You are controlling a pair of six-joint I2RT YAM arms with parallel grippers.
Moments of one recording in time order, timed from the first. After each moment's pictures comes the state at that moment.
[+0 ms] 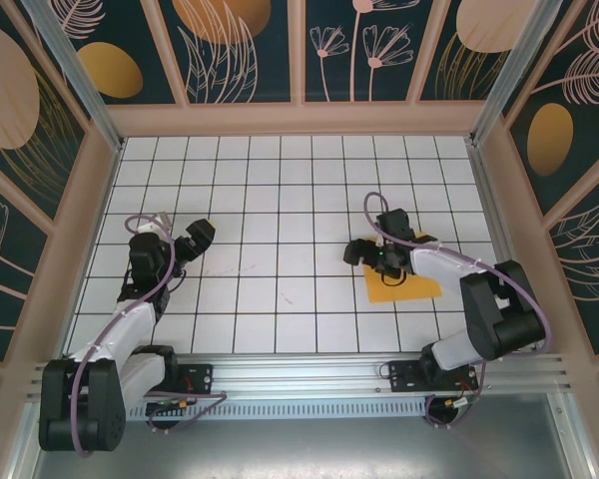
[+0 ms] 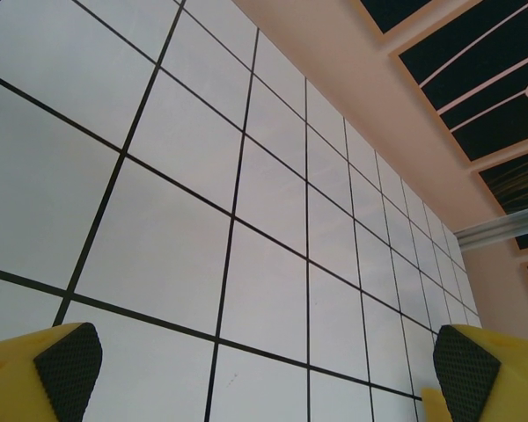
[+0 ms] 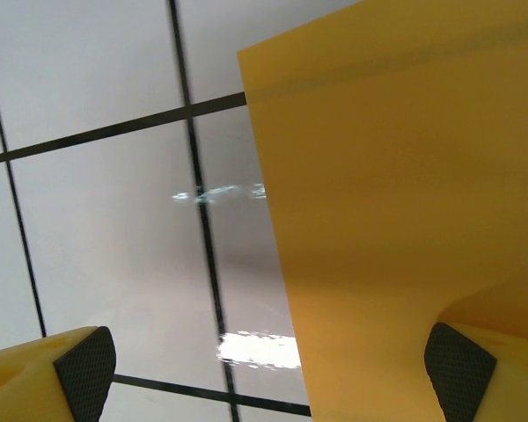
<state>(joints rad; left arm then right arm) -0.02 1.01 0.32 0.30 0.34 -0.78 0.39 1.48 0.70 -0.30 -0.21 0.58</state>
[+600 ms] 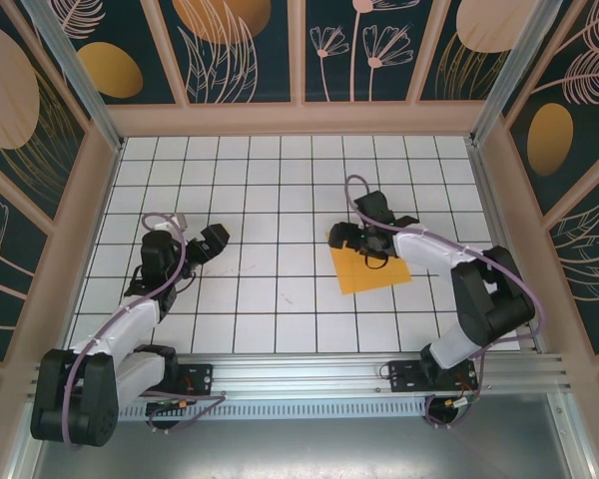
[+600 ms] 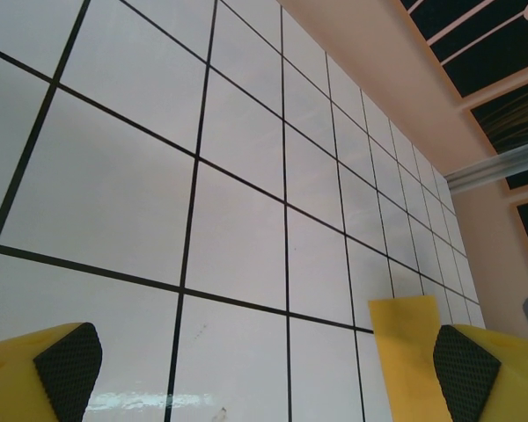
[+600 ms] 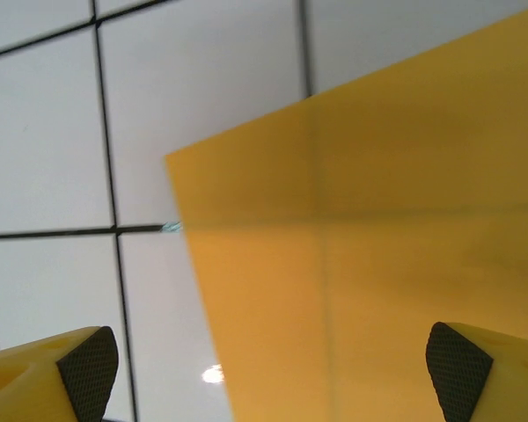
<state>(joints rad) -0.13 1.05 0.34 0.27 0.36 -0.77 0.46 1.54 0.89 -0.38 -0.07 0.60</state>
